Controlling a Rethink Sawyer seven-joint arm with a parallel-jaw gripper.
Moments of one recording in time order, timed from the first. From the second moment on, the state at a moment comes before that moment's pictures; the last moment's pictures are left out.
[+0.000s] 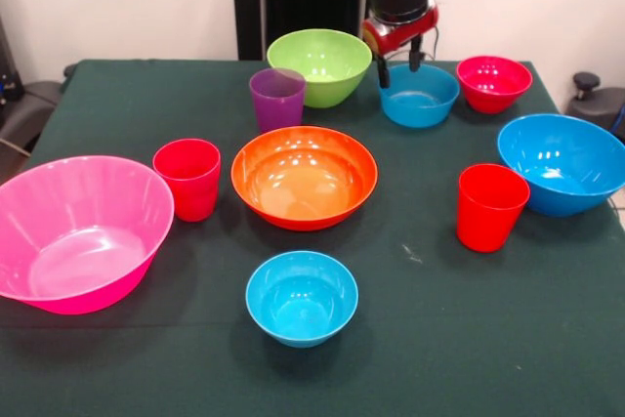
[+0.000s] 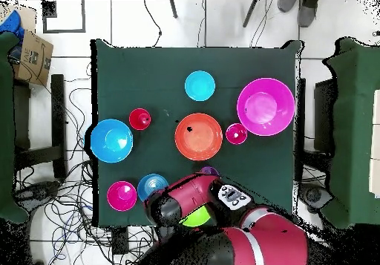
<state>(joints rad) -0.43 -0.53 0.37 2.11 -0.69 0.27 1.69</state>
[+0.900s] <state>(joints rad) -0.43 -0.64 0.37 2.11 -0.69 0.27 1.69</state>
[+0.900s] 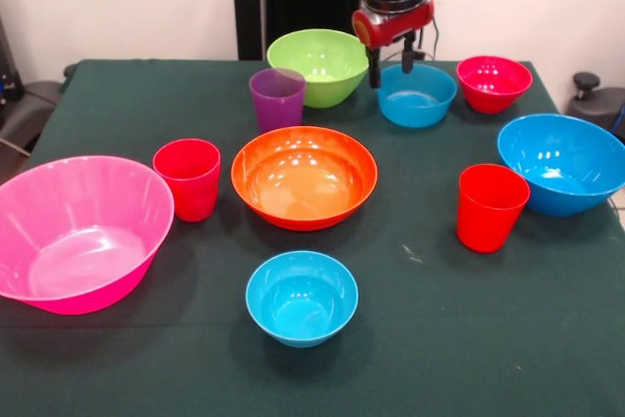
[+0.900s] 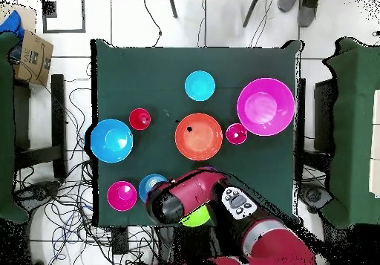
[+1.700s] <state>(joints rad) -0.43 -0.61 0.37 2.08 -0.69 0.27 1.69</state>
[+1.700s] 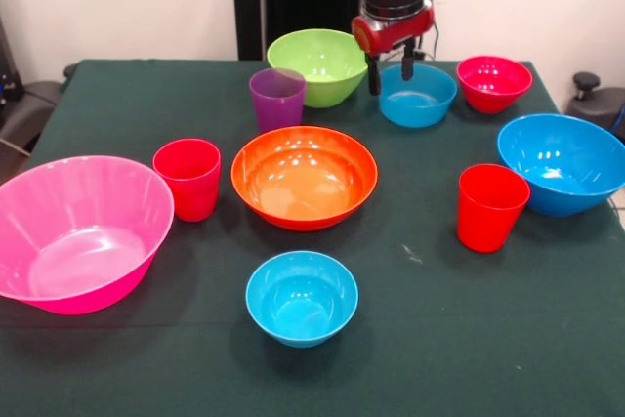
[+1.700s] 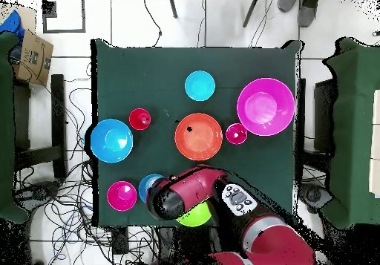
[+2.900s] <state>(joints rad) -0.43 -0.46 0.33 2.04 -0.77 0.26 1.69</state>
